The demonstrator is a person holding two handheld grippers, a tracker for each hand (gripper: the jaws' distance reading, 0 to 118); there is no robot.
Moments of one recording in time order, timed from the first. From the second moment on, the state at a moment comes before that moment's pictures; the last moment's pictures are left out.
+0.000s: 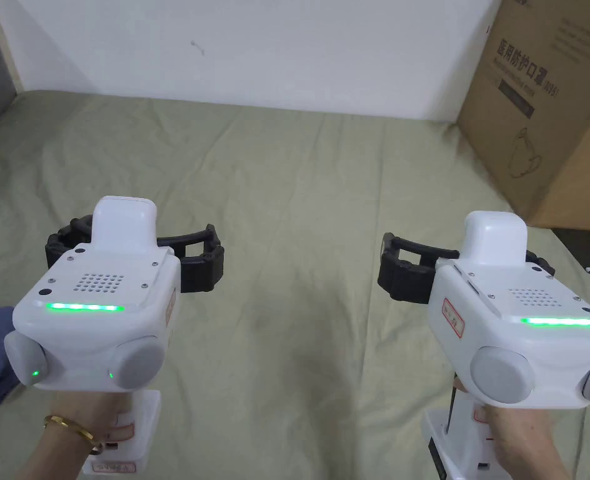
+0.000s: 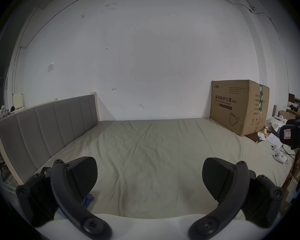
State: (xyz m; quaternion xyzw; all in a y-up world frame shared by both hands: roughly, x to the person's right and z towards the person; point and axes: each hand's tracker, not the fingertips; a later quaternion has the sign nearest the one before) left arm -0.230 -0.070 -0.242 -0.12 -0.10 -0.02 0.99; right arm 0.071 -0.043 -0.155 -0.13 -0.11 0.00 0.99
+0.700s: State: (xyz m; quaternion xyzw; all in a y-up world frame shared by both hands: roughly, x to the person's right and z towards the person) left arm -0.221 -0.116 -0.223 -0.23 -0.10 -0.01 0.97; right arm 0.046 -0.066 -0.147 -0.40 -0.14 -0.11 0.90
